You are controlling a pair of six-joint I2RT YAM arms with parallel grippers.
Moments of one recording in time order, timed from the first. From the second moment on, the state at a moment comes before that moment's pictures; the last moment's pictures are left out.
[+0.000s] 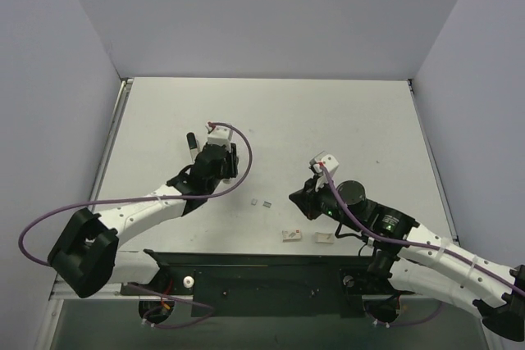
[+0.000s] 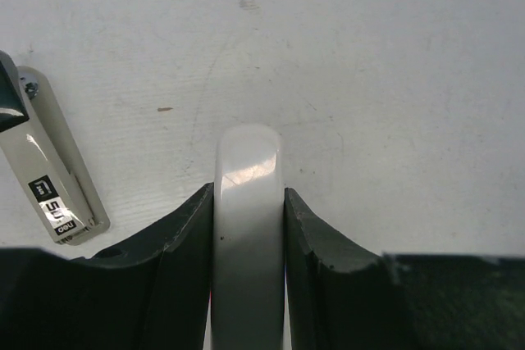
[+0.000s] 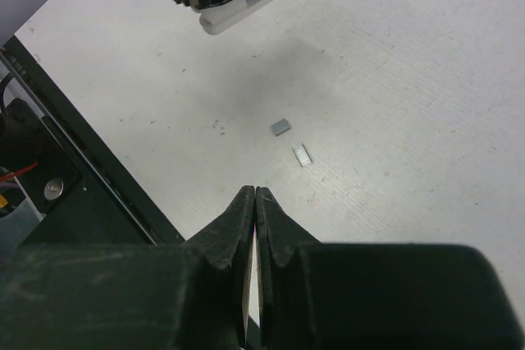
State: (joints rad) left arm -0.71 1.25 0.68 0.14 -0.35 -0.34; right arm 0.96 0.74 0.58 -0.18 0.11 0.32
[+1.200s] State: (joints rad) left arm -0.52 1.88 0.99 0.19 -0.34 -0.47; right arm 0.99 0.73 0.50 -0.17 0.14 0.33
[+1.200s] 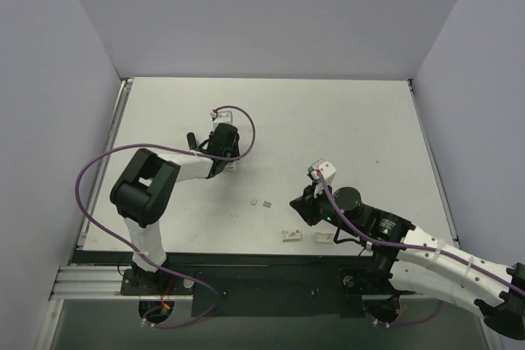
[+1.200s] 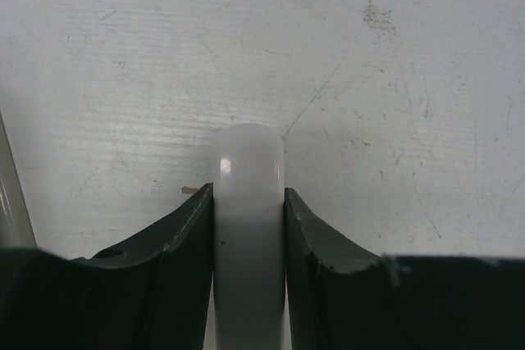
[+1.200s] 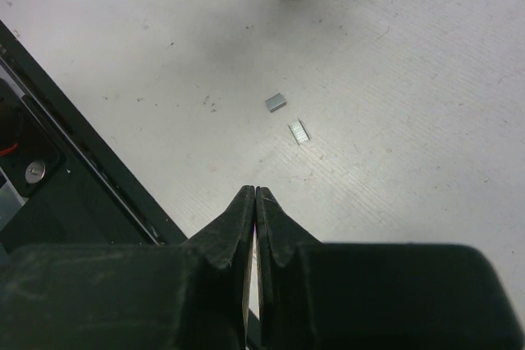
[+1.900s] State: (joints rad) left arm -0.54 1.86 1.02 0.09 -0.25 -0.46; right arm 1.00 0.73 0.50 -0.17 0.14 0.34
